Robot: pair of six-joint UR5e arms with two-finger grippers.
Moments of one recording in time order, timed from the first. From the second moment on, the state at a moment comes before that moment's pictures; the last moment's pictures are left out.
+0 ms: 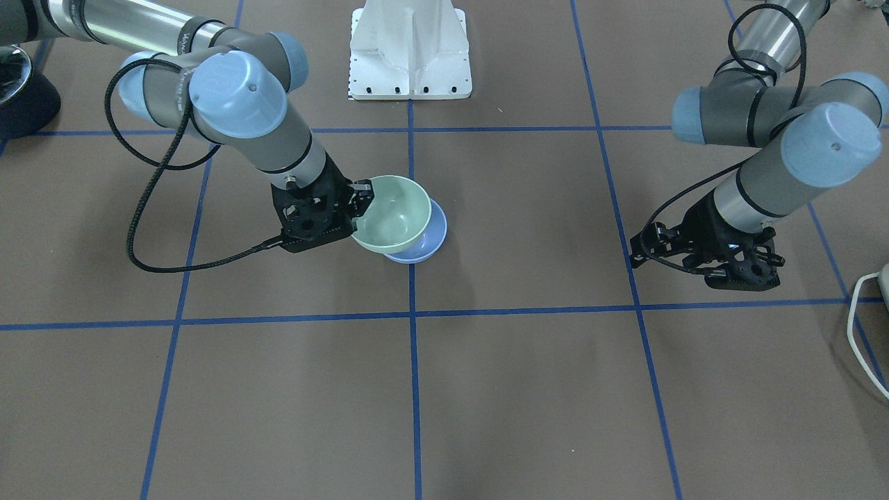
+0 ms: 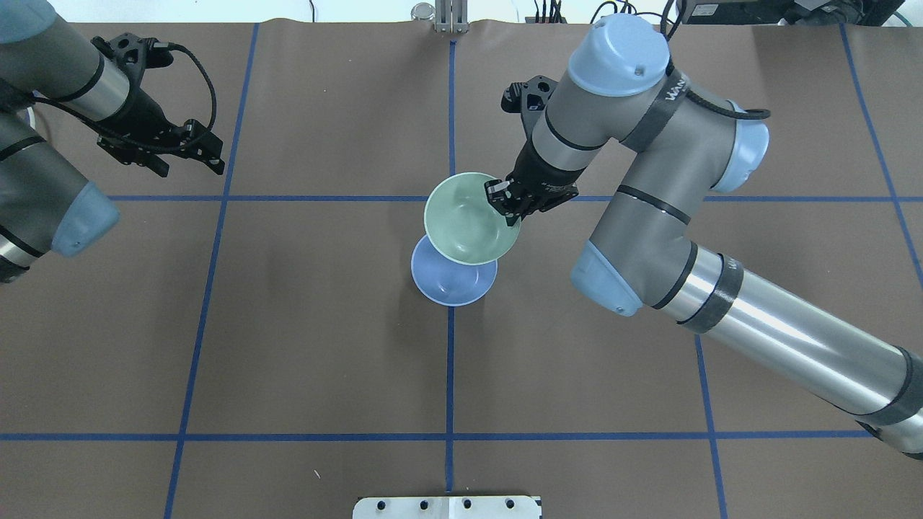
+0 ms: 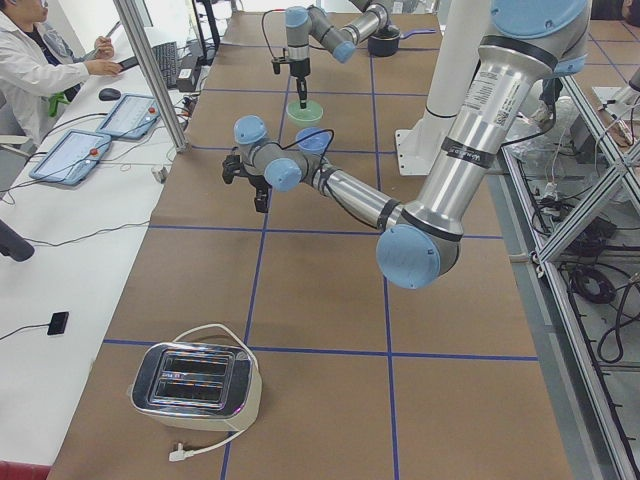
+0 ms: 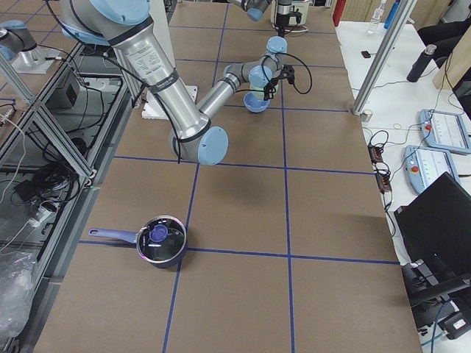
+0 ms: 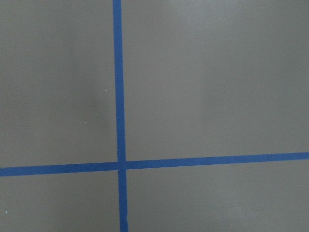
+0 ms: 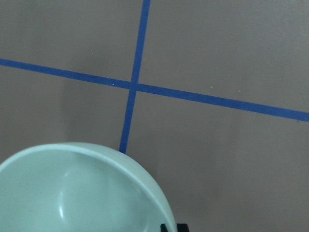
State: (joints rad) left arm -1.01 -1.97 -1.59 -1.81 -2.30 -0.80; right arm 0.70 -0.85 1.60 -1.48 2.17 0.95
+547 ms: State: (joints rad) left arm -1.01 -1.96 -1.59 -1.81 -2.30 -0.79; right arm 0.64 -0.82 1.53 -1.48 2.11 0.97
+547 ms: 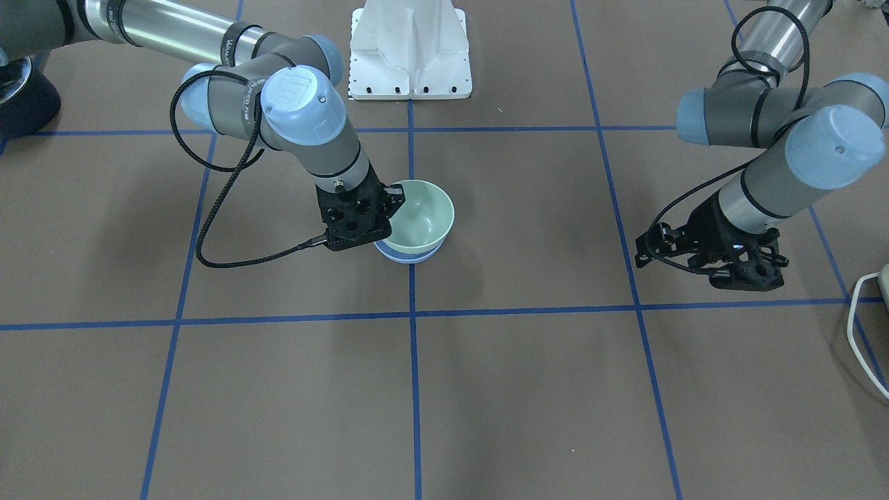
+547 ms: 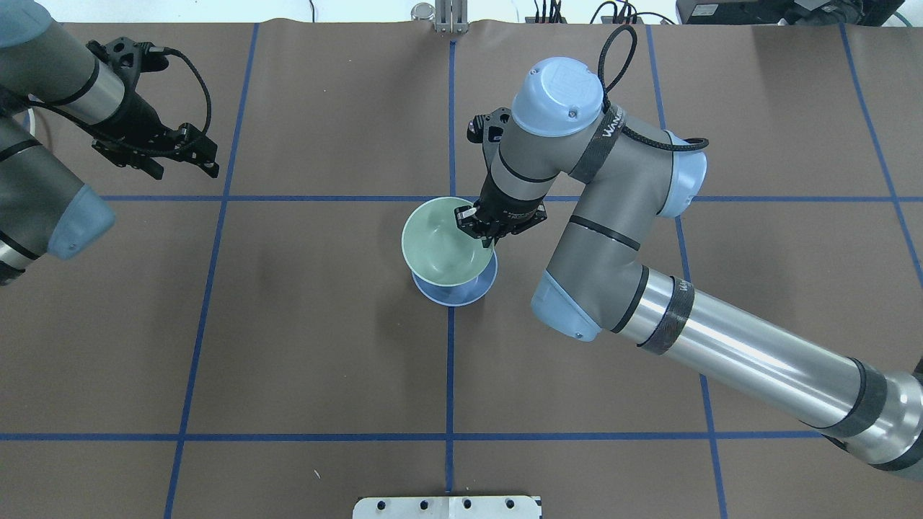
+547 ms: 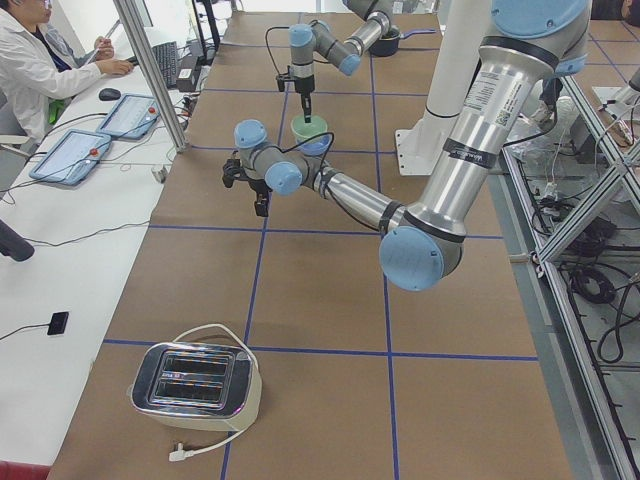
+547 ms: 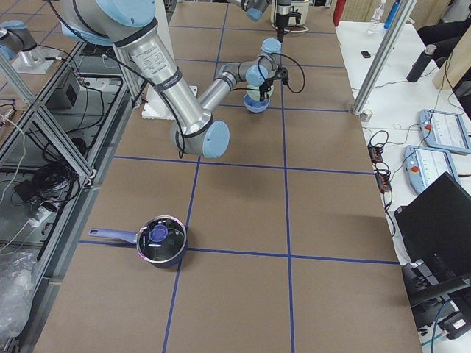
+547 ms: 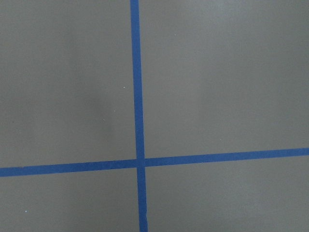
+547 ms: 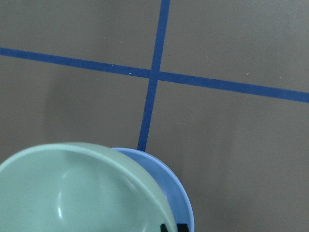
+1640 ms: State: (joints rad) left arm -1.00 -1.96 -1.58 -1.82 -2.30 -0.79; right arm 0.62 -0.82 1.50 -1.46 2.08 0.97
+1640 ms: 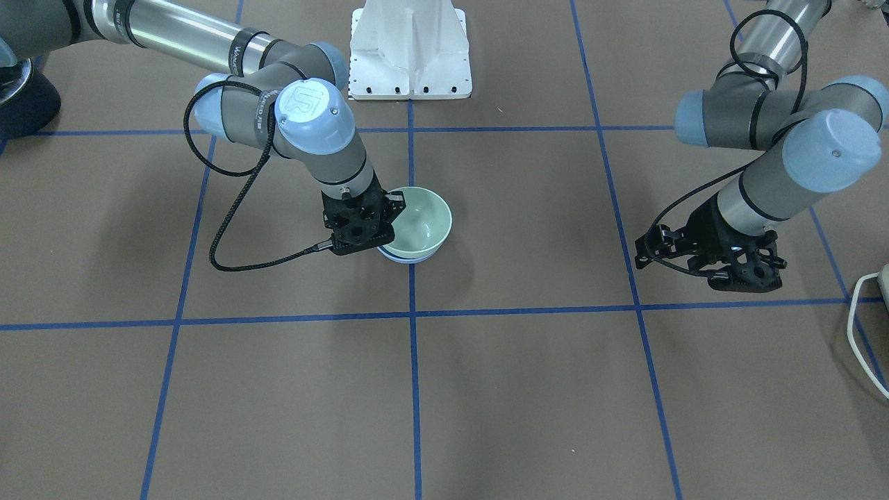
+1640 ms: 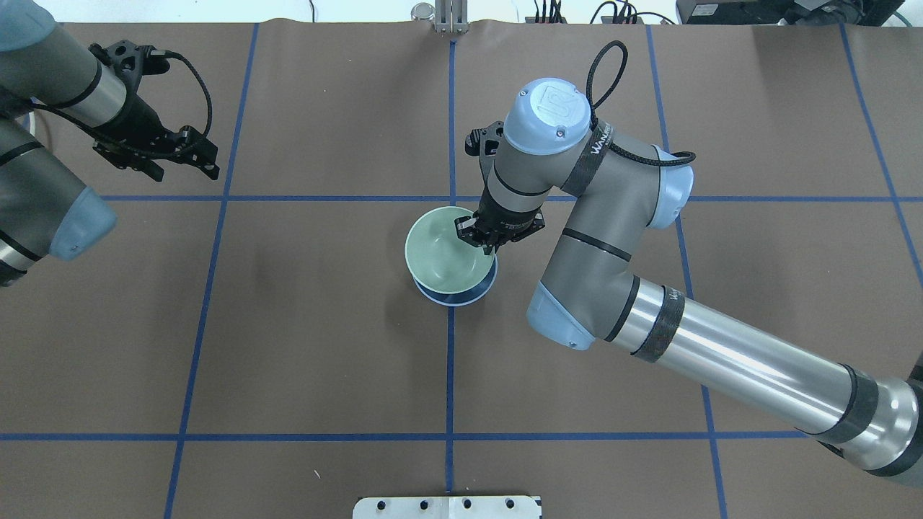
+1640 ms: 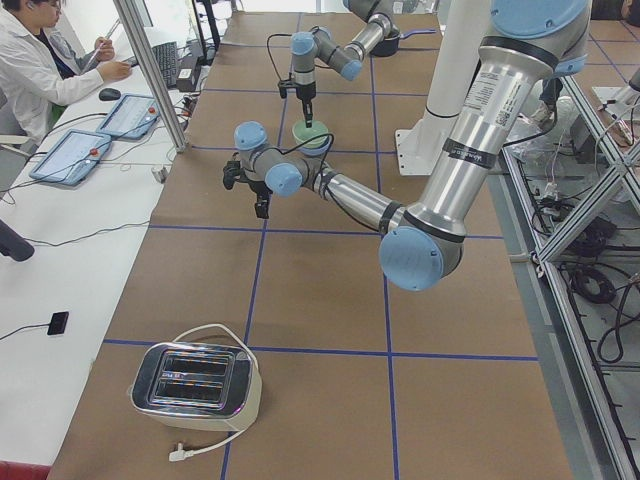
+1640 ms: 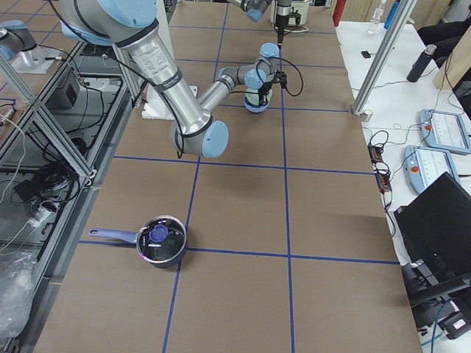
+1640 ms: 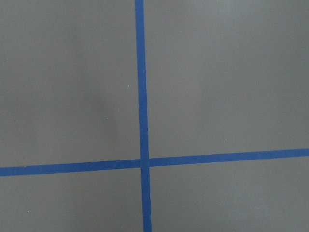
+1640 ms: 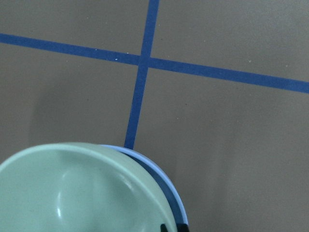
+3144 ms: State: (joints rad) left arm -1.03 -1.97 -1.59 -1.81 -2.30 -0.79; right arm 0.65 -0.88 1.51 -1.22 1.98 0.97
